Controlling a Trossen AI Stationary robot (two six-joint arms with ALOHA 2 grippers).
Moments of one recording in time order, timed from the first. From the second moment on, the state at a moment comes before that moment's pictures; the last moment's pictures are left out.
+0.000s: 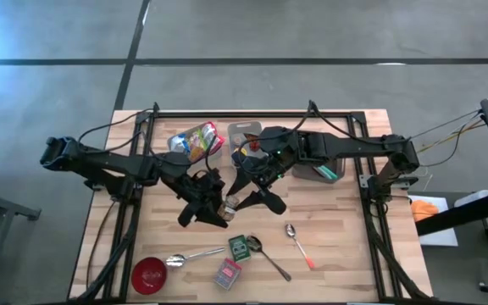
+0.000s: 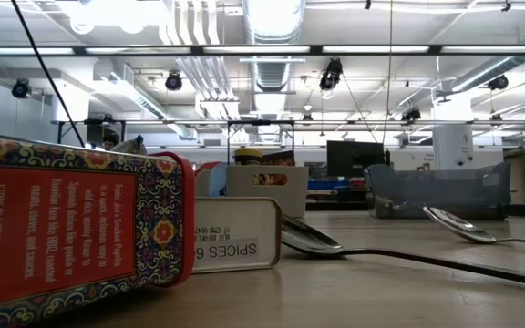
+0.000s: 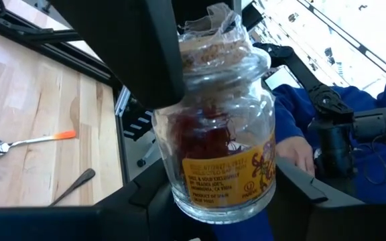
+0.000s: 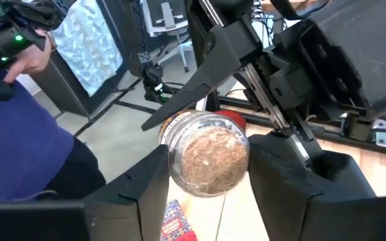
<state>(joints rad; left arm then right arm) -0.16 1.27 1.03 0.07 0.47 -0.75 0.05 1.74 1.77 -0.42 -0.56 0.05</state>
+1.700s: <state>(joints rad) -0.10 1.10 1.03 -0.14 0.32 -0.96 0.05 1.69 1.77 -0.42 -0.39 0.40</state>
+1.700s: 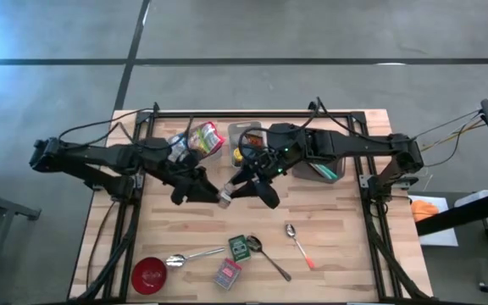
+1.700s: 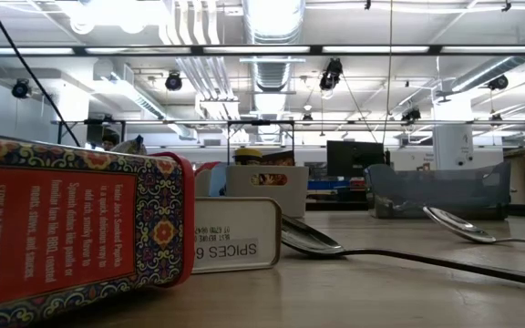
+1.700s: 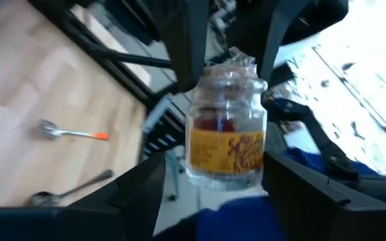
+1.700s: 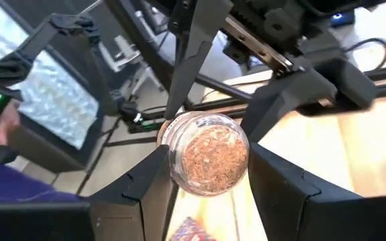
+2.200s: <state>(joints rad) -0.09 0.96 1.03 -0.47 0.04 -0.99 -0.08 1.65 1.77 -0.74 -0.11 0.38</state>
